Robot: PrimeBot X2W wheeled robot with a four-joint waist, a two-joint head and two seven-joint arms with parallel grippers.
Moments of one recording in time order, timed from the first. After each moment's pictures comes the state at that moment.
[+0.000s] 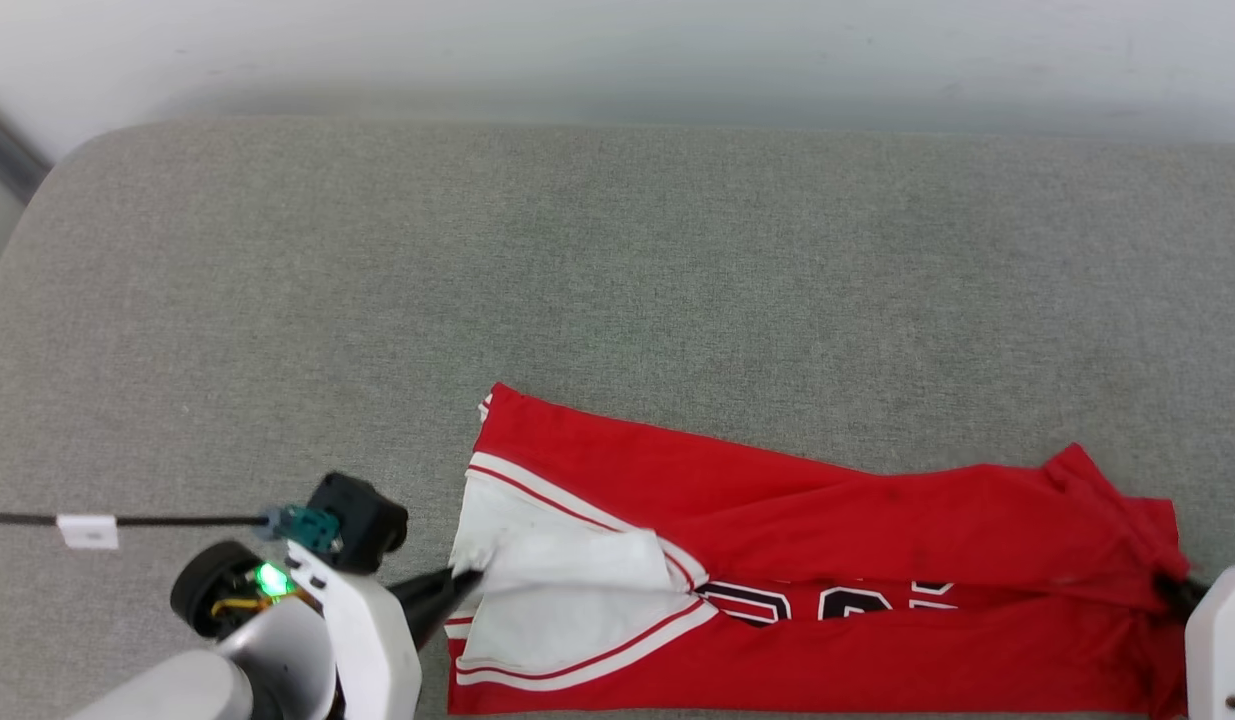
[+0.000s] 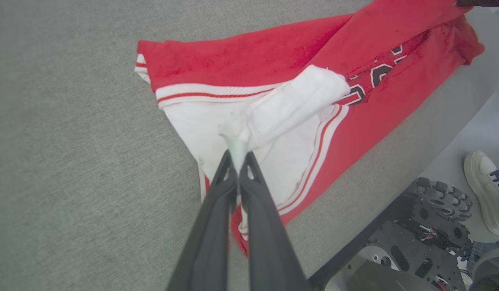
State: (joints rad) left arm -0.41 0.88 -0.88 -0.23 -0.96 0.07 0.33; right arm 0.01 -0.47 -0.07 -0.06 0.40 0.13 0.72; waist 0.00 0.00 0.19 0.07
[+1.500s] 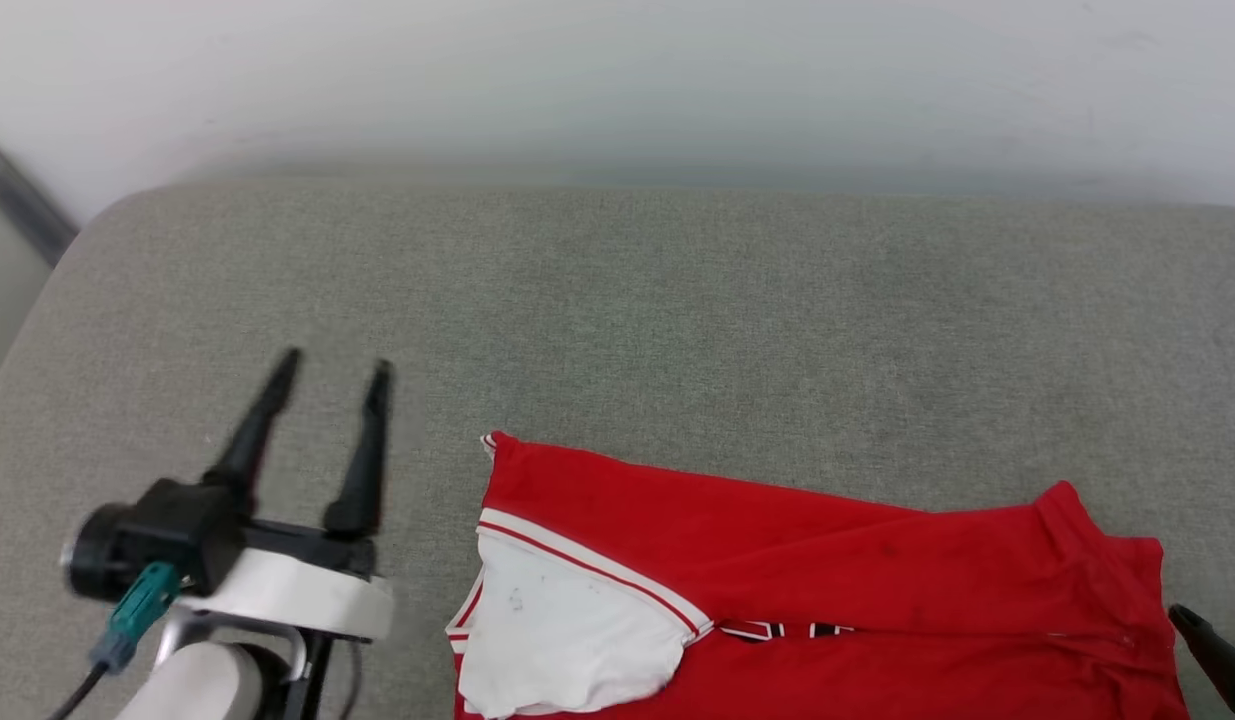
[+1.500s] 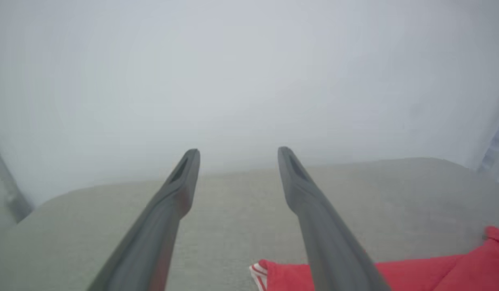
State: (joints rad) left arm -0.20 0.56 -0.48 -0.10 -0.64 0.23 -0.26; right arm 0.11 -0.25 -0.35 -0.13 0.51 0.13 0.81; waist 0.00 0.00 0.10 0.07
